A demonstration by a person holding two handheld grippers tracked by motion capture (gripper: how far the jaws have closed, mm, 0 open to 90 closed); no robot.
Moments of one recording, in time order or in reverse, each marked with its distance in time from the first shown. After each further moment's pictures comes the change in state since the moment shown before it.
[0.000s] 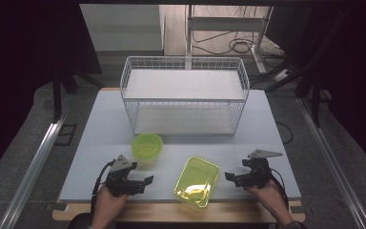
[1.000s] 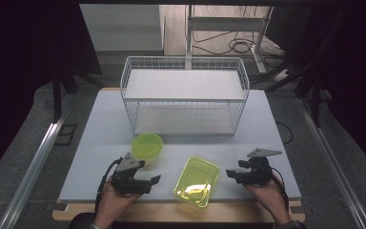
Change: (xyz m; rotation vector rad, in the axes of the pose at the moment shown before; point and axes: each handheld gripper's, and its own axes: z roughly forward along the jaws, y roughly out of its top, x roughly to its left) left arm -0.025 0.025 -0.003 -0.001 -0.032 0.080; right arm 0.002 0.005 -0.004 0.040 -0.027 -0.023
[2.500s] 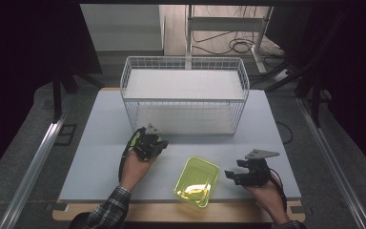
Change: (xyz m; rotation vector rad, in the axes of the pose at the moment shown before) left arm 0.036 0.072 0.073 0.124 0.079 0.007; right arm 0.002 -0.003 0.005 -0.019 -0.001 -0.065
